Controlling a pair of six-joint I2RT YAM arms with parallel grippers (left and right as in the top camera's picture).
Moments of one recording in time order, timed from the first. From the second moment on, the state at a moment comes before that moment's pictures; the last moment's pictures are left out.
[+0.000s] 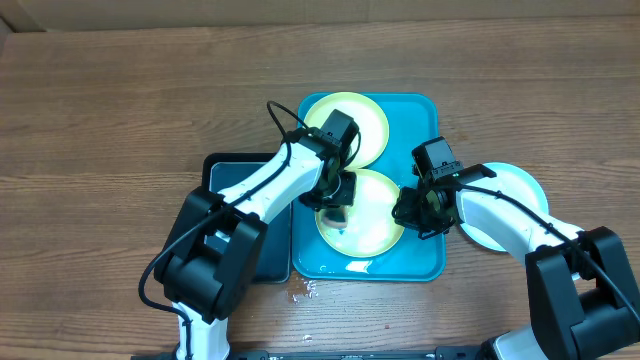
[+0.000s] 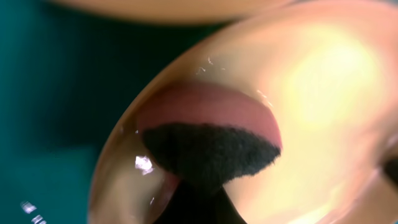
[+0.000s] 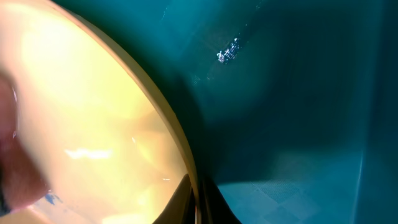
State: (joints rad) left arm -0.56 2.00 1.36 -0.79 0.19 -0.45; right arm 0.34 1.69 0.90 -0.62 -0.23 0.57
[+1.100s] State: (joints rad) left arm -0.65 2.05 1.43 -1.06 -0.07 -0.60; right arm 0.34 1.69 0.90 -0.63 -0.24 0.57
